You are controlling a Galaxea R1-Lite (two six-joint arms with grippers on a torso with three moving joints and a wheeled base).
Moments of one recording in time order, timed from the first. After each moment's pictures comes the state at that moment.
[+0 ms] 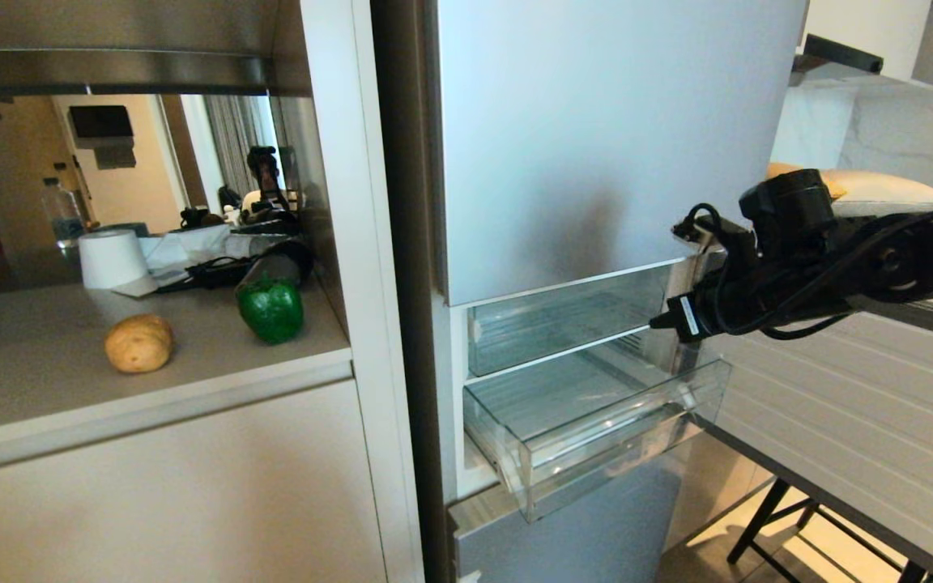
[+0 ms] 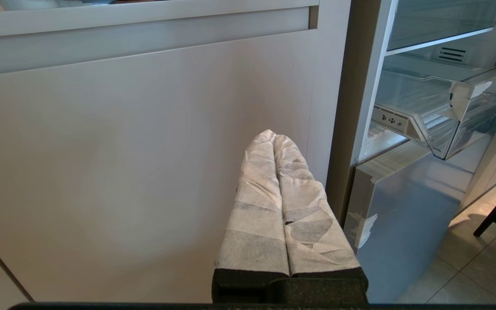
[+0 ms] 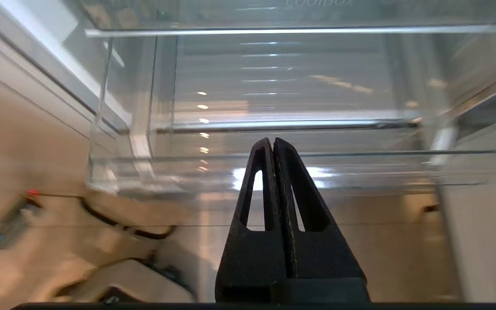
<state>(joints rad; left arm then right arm) 0.00 0.00 0.00 -0.02 0.00 0.01 0.18 1.92 -1.47 0.21 0.24 -0.11</state>
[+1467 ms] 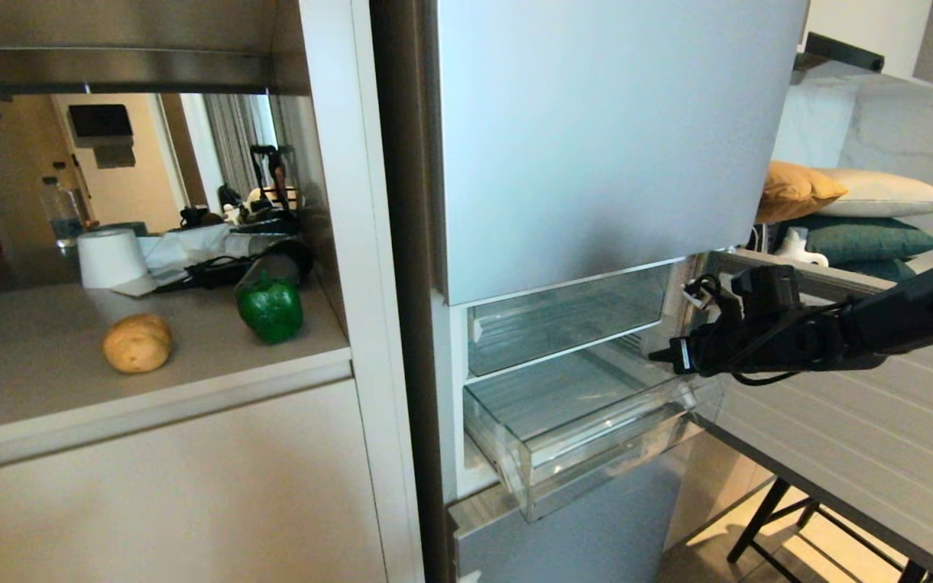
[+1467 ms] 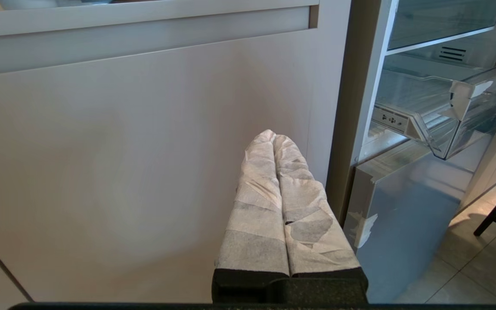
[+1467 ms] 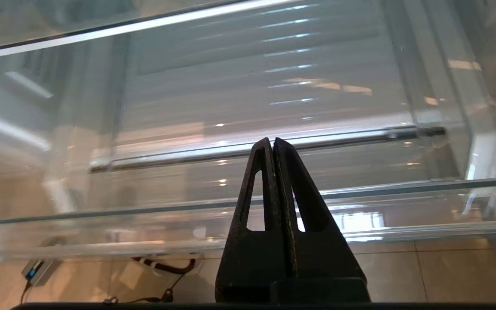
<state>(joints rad) 0.00 0.00 0.00 -0.02 0.00 0.01 -0.01 2.27 -1.43 -0.19 0.47 -0.07</state>
